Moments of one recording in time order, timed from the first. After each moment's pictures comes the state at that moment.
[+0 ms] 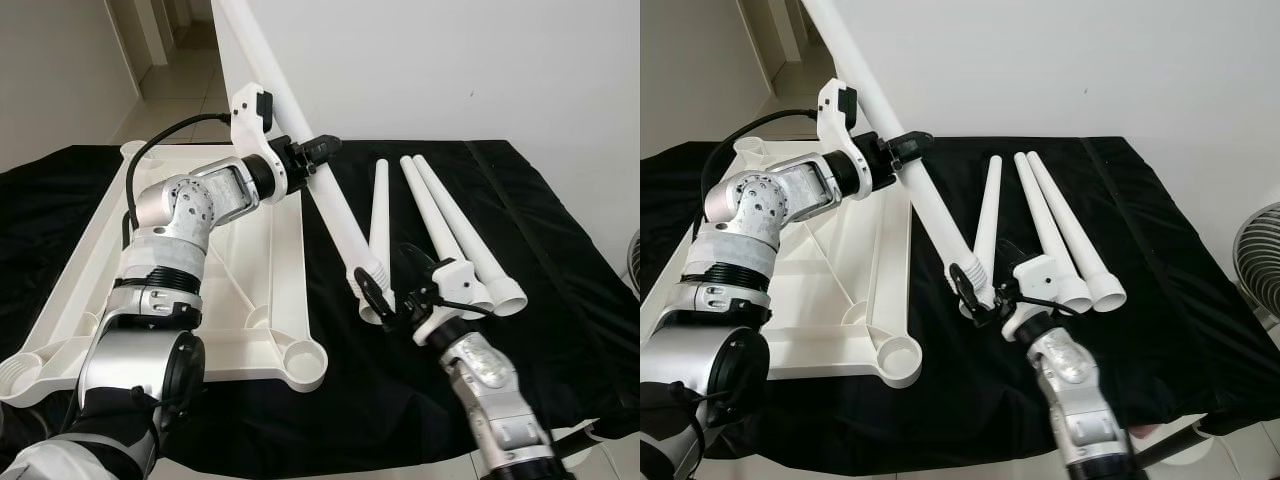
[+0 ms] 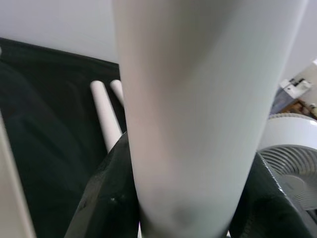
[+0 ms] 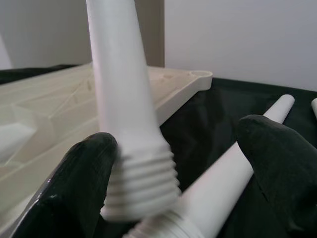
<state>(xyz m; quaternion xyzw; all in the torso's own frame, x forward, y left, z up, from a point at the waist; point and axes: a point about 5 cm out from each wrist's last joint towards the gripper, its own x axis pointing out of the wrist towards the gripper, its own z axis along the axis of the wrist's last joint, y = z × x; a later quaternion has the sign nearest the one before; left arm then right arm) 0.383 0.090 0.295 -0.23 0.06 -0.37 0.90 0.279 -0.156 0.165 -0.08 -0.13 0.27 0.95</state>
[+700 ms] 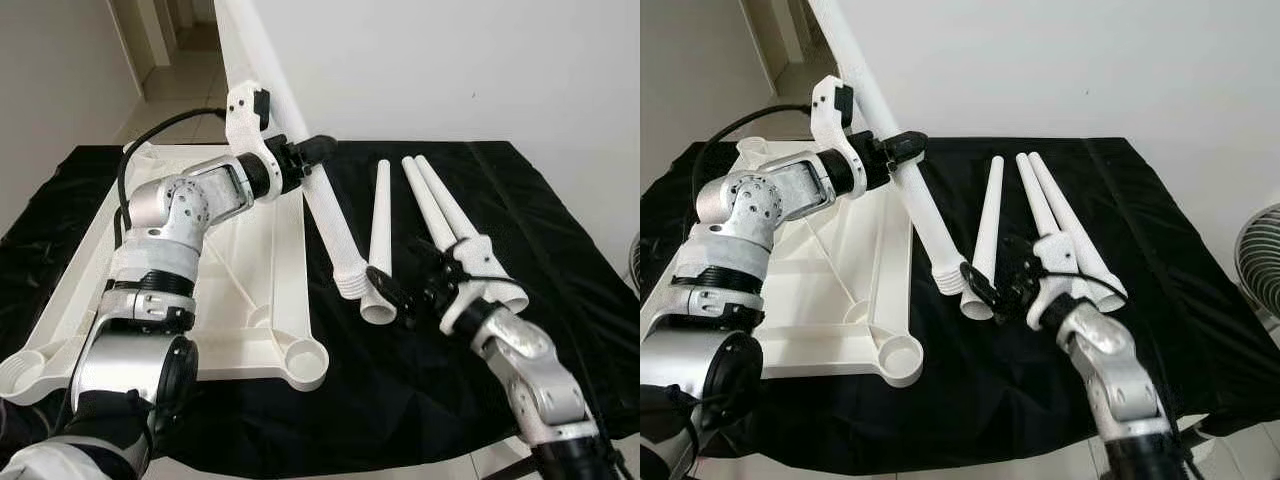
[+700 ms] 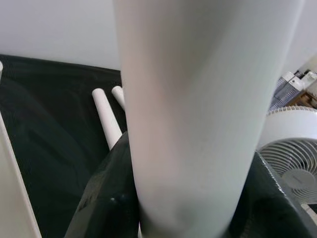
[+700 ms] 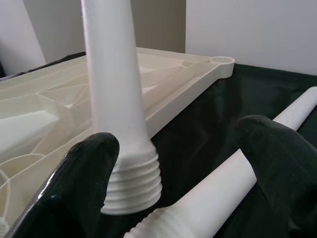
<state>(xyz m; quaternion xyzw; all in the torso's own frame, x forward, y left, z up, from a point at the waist) 0.373 0.082 0.300 -0.19 0.04 -0.39 0.90 0.291 -0.160 0.190 -0.09 -0.08 0.31 0.94</state>
